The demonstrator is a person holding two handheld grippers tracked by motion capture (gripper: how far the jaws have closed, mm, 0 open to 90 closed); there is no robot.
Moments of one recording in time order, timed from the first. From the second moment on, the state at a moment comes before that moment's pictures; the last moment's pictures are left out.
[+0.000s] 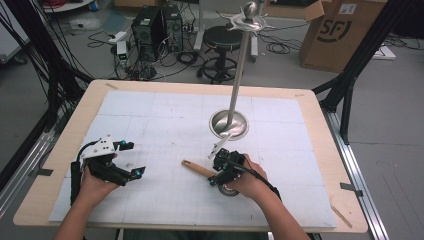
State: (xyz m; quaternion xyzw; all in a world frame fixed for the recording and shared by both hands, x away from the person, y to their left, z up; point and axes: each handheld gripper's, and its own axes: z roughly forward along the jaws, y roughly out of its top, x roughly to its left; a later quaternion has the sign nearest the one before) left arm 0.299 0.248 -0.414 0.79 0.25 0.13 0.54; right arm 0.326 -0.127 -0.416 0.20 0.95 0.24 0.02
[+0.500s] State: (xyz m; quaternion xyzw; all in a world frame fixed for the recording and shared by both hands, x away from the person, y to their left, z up) left arm 0.299 0.247 -0.414 0.79 0.25 0.13 0.54; right arm 0.328 -0.122 -0.418 0.19 0.96 0.22 0.02
